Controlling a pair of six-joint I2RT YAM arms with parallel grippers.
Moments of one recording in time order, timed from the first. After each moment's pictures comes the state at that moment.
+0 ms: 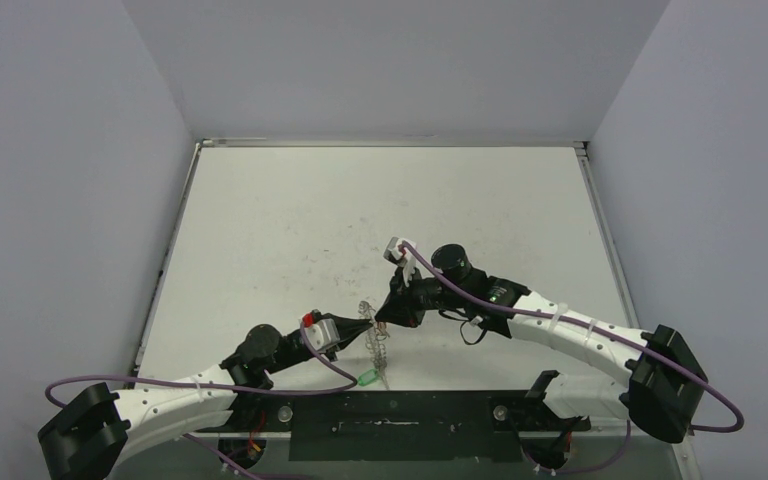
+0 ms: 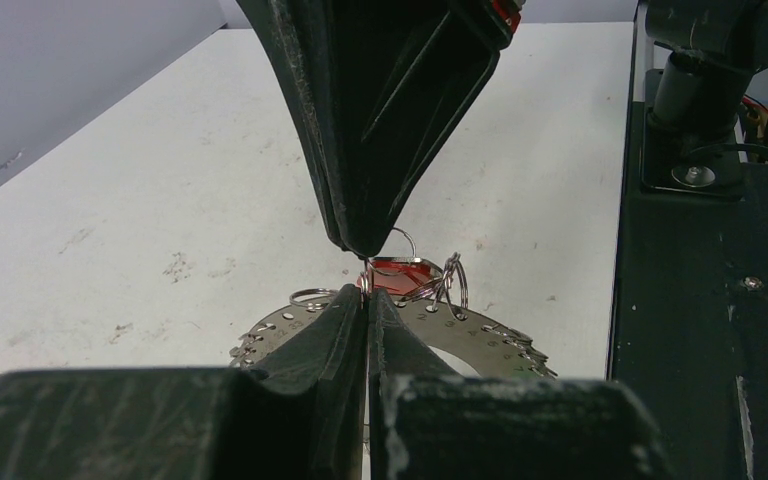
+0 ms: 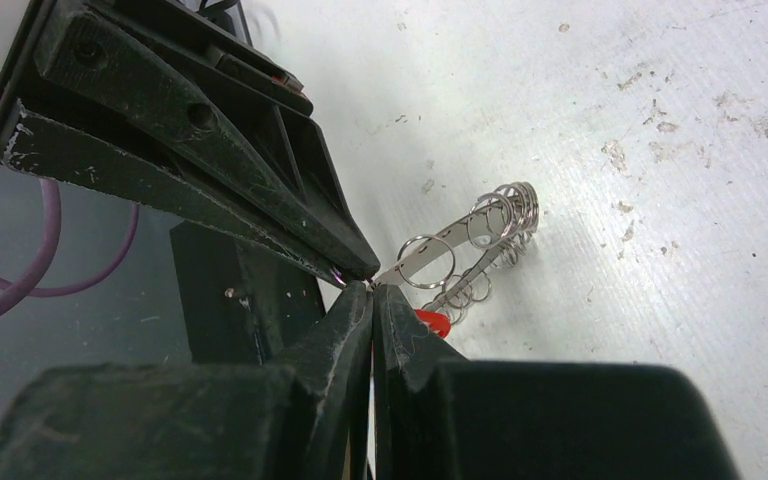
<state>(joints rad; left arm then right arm) -0.96 0.75 0.01 0.82 0.24 0.11 0.88 1.21 0.75 -0.05 -0.52 0.20</state>
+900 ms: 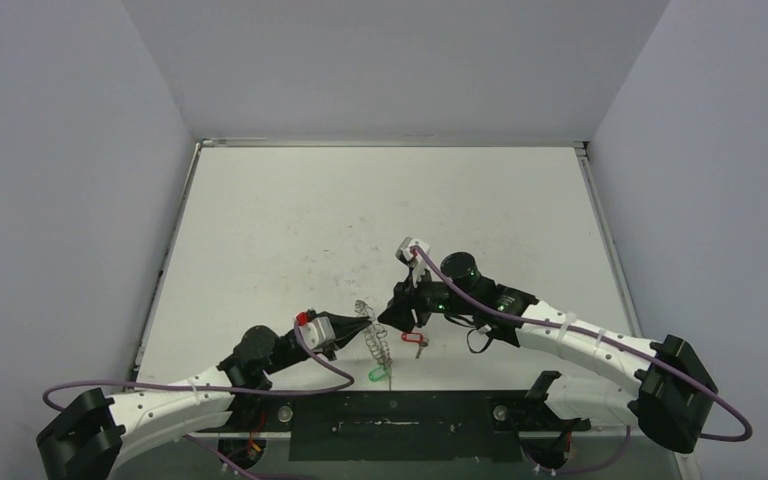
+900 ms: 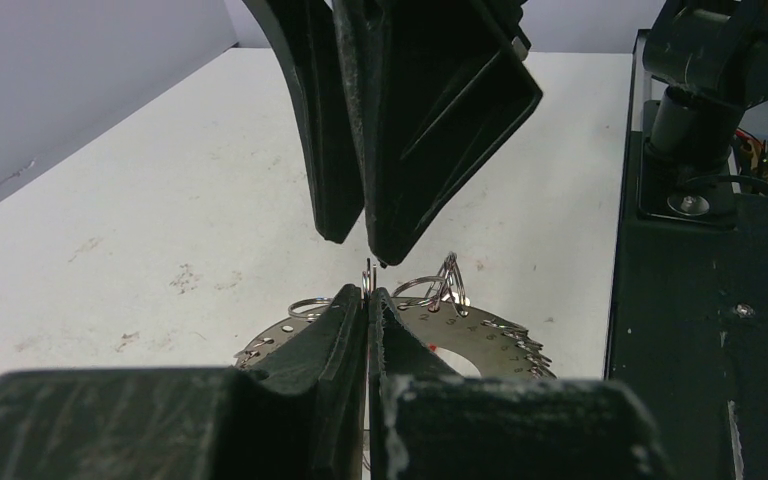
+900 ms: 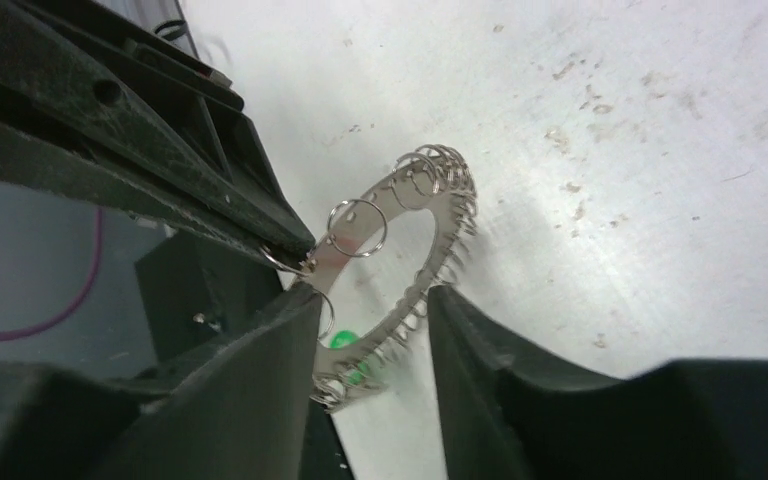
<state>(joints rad) -0.96 0.71 0.01 0.82 0.22 0.08 0.88 1.15 0.67 0.01 -0.41 0.25</state>
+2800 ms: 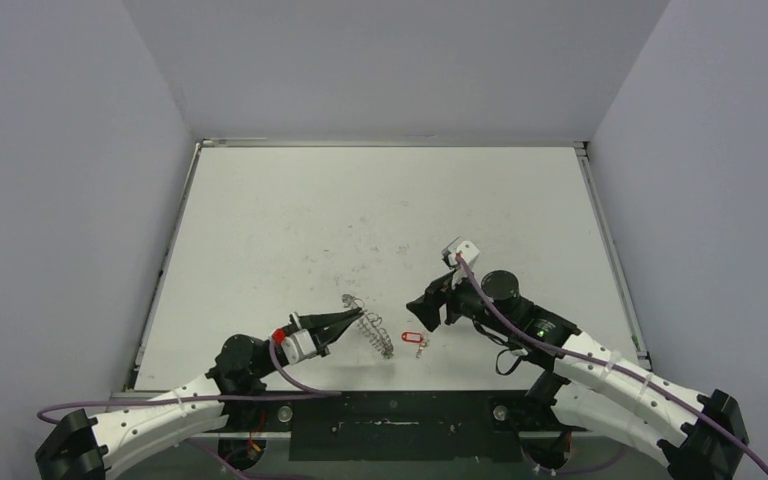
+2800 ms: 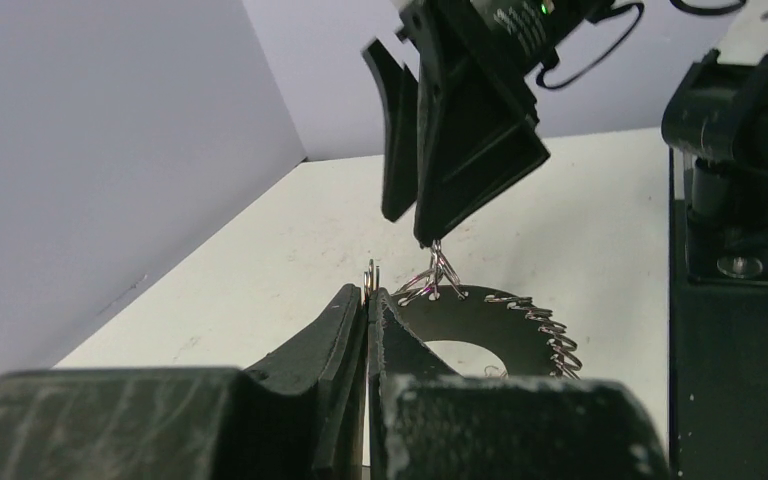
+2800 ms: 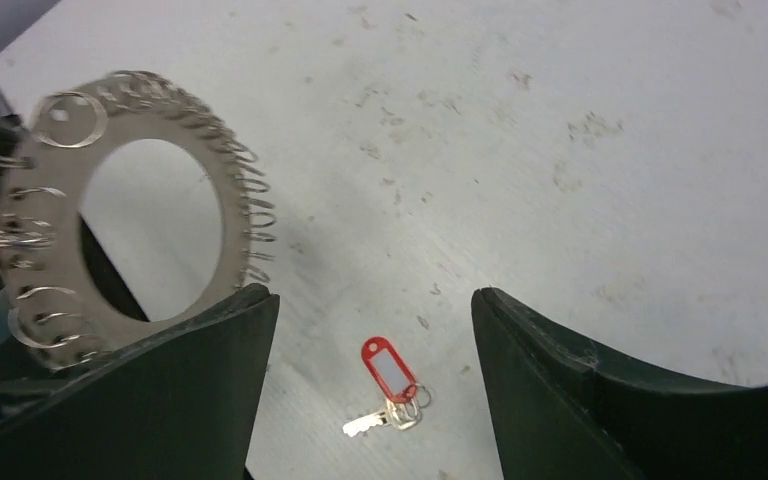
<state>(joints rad) -0.97 0.52 0.01 0.83 0.22 0.23 0.82 0.81 0.52 -0.02 -0.16 0.15</state>
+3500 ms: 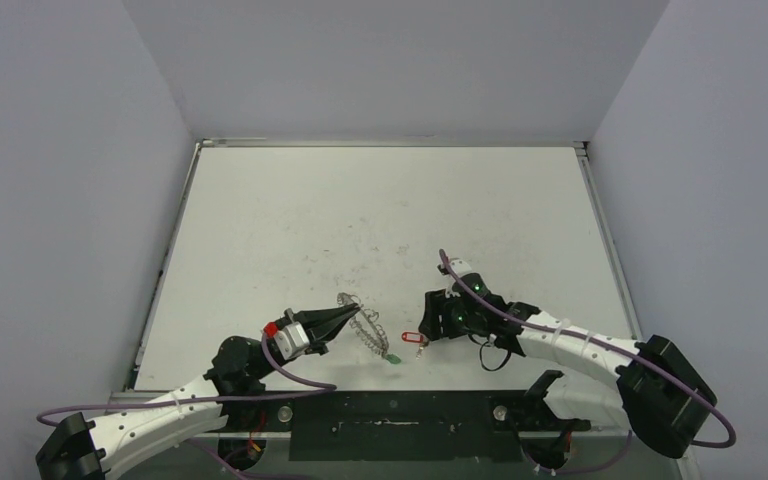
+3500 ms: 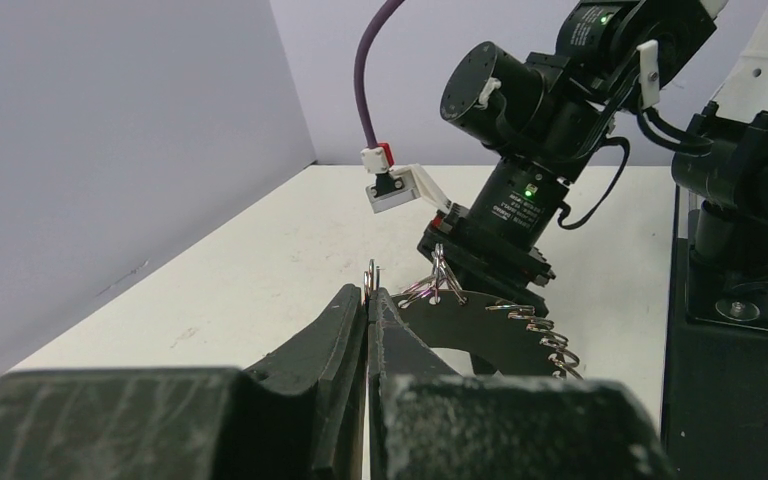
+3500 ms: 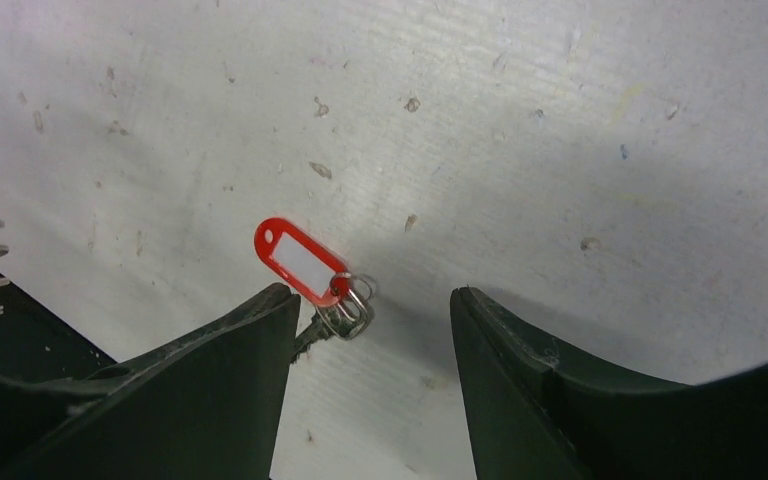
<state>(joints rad) -0.97 0.48 0.01 0.83 0.14 0.13 0.76 1.12 0.43 -0.16 -0.07 0.50</state>
